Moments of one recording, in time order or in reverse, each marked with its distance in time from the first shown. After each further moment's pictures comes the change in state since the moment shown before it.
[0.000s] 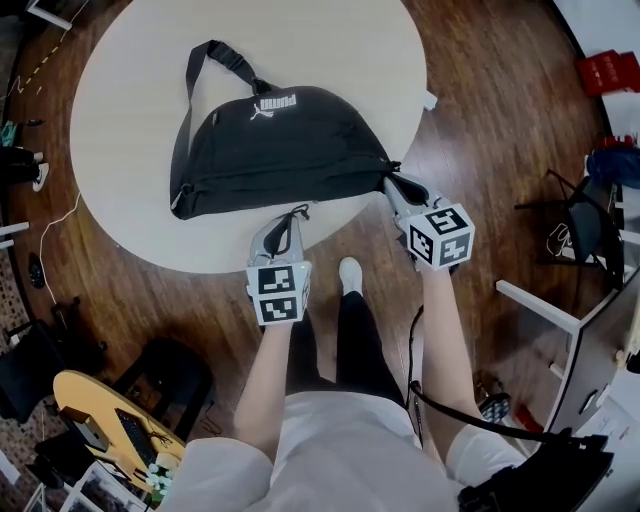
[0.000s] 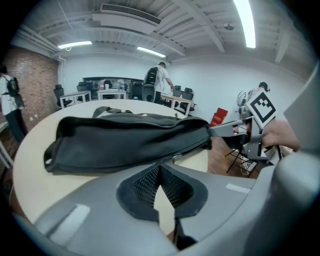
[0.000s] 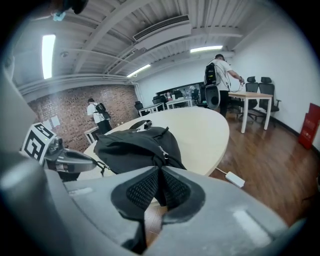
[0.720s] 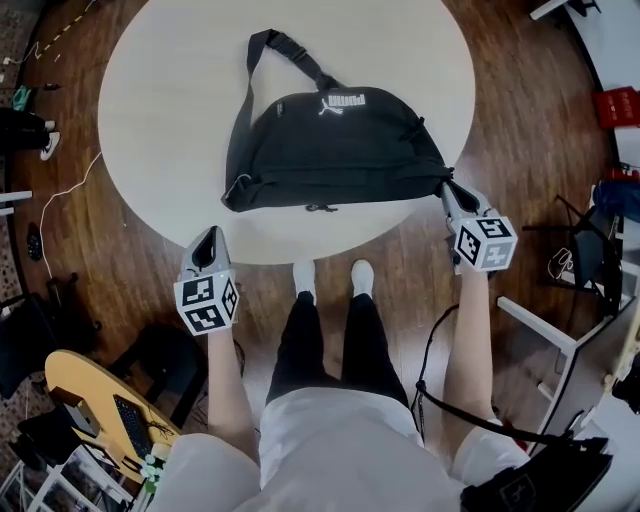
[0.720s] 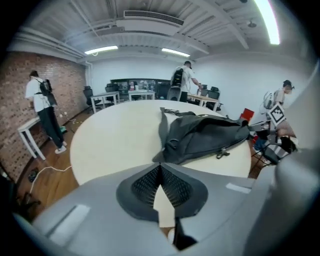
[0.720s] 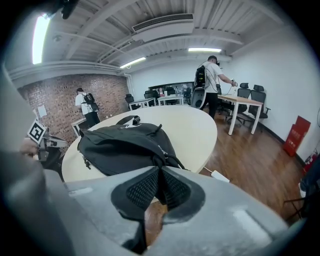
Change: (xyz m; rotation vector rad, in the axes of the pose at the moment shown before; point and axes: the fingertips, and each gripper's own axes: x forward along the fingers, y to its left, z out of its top) left arm -0.109 0.220 -0.031 -0.094 0.011 0.262; right arm 0.000 -0.028 0.008 -0.021 0.057 -0.154
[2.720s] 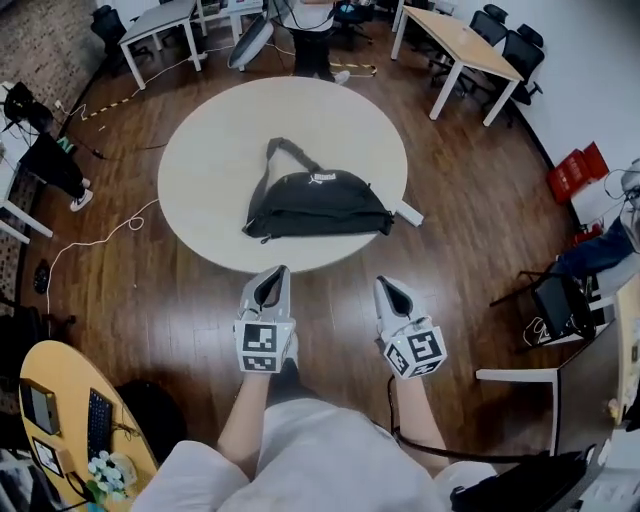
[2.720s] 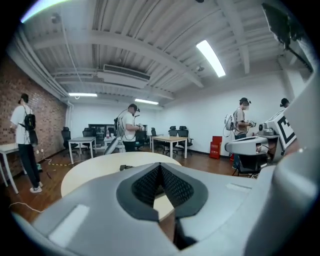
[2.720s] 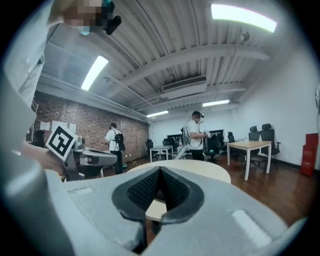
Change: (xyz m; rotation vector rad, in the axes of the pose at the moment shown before) left arm -0.245 -0.198 0.064 0.180 -0.541 -0.220; right arm -0.295 0.215 0.018 -0.146 -0.604 0.140
